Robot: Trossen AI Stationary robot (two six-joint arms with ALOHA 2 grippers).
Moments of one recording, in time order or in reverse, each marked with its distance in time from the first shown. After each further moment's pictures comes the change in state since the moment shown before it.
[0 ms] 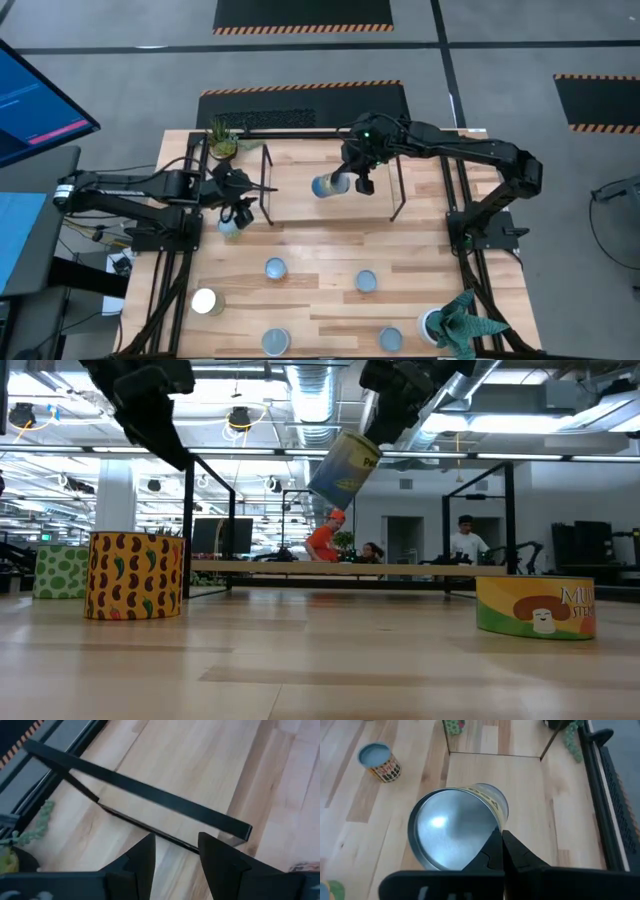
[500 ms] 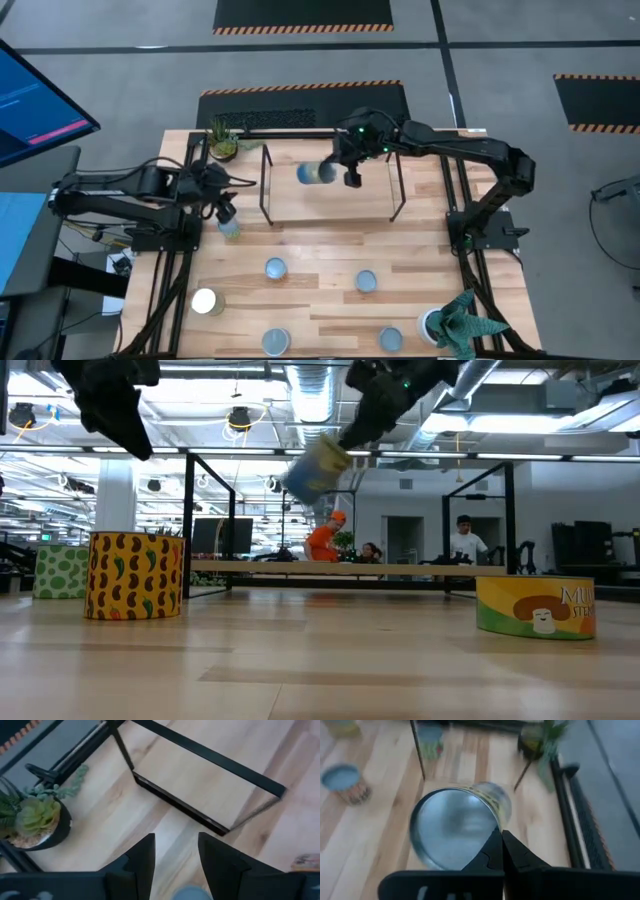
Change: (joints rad) left arm -0.025 -0.144 0.031 -0.242 -0.057 -0.182; right arm -0.017 0.059 0.021 0.146 0.039 -0.038
